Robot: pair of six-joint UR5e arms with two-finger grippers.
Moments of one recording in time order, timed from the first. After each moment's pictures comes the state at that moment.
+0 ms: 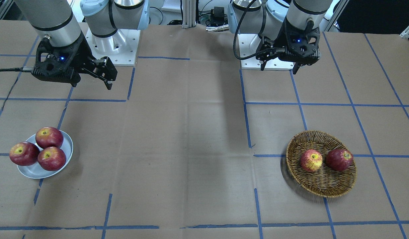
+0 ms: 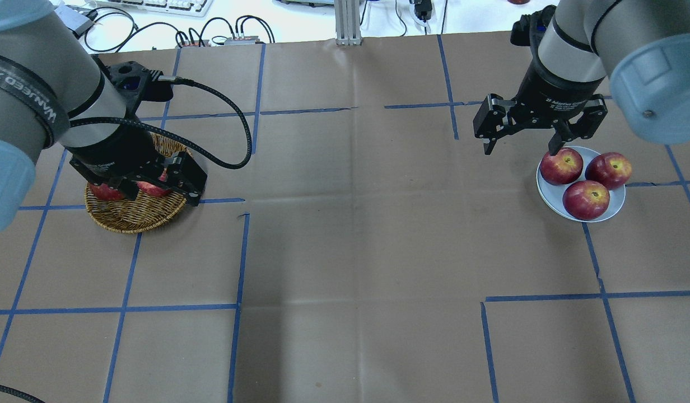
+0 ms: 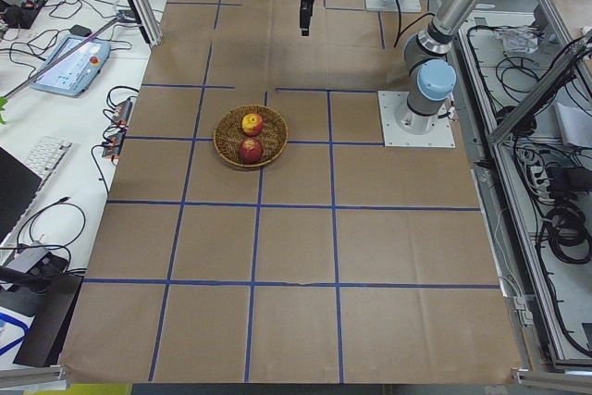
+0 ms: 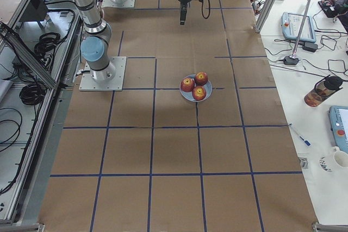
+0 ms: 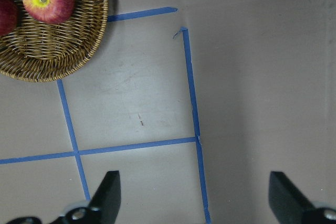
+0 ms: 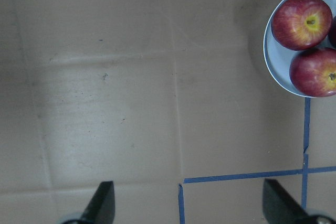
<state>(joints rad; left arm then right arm) -1.53 -1.40 -1.77 -1.58 1.59 0.17 1.56 -1.60 1.67 -1.61 -1.57 0.06</state>
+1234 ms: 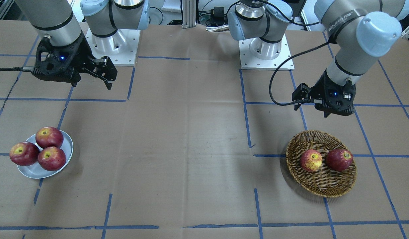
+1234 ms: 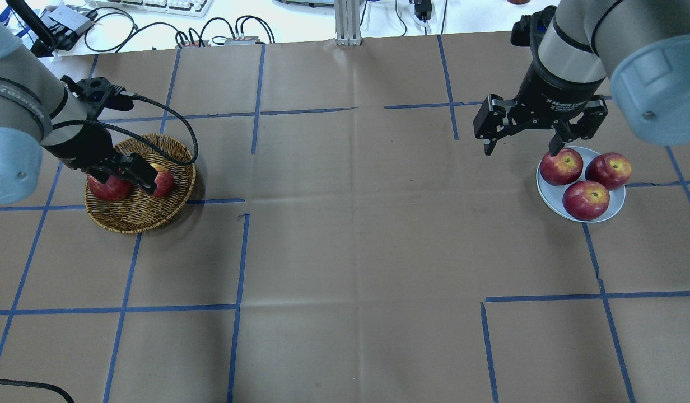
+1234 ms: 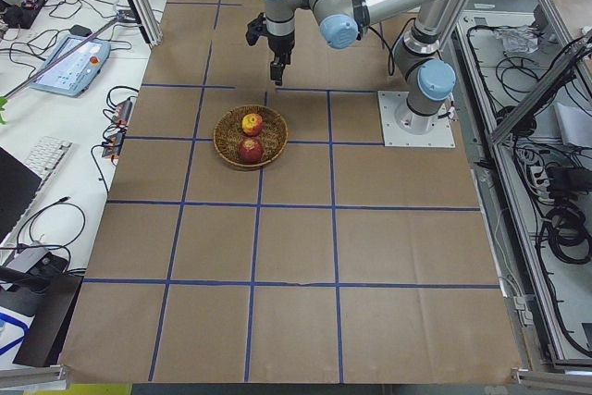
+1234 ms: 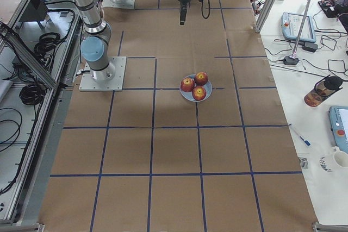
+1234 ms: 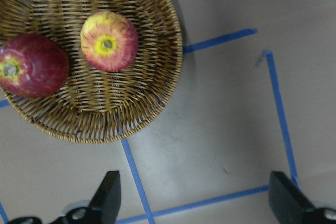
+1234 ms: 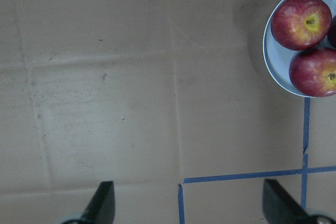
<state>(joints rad) -1.28 -1.60 -1.89 -1.21 1.59 0.57 1.56 -1.60 1.67 -1.61 -1.58 0.06</state>
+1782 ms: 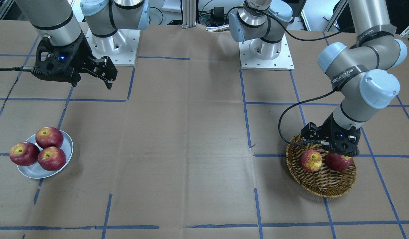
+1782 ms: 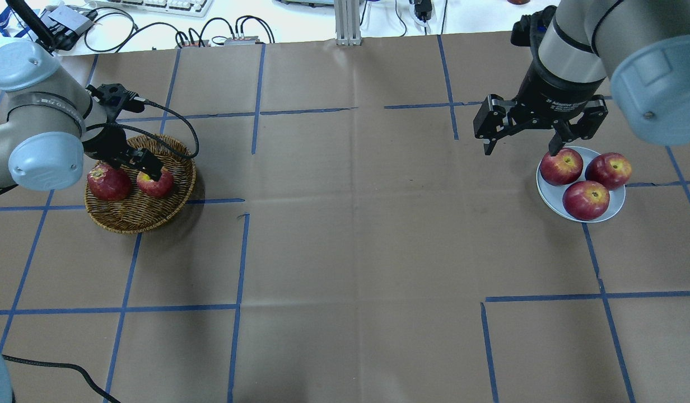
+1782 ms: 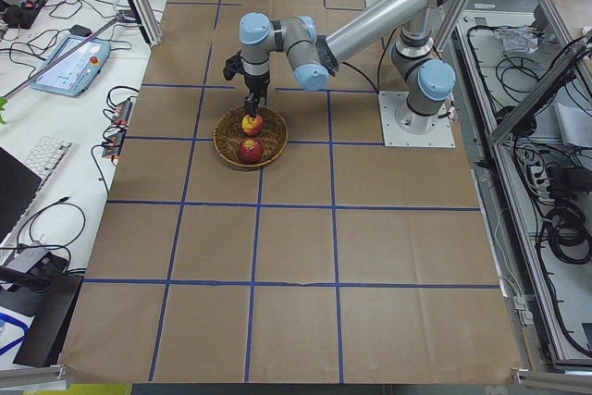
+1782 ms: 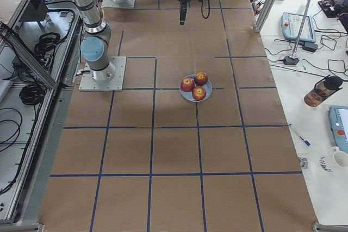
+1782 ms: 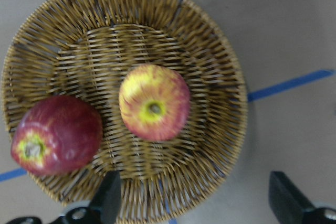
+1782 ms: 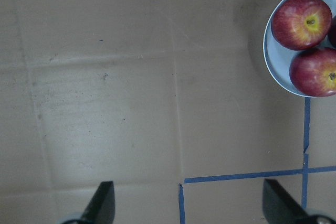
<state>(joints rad) -1.24 -1.85 -1.83 -0.99 1.59 0.65 1.56 -1.60 1.67 -1.61 -1.57 0.06</state>
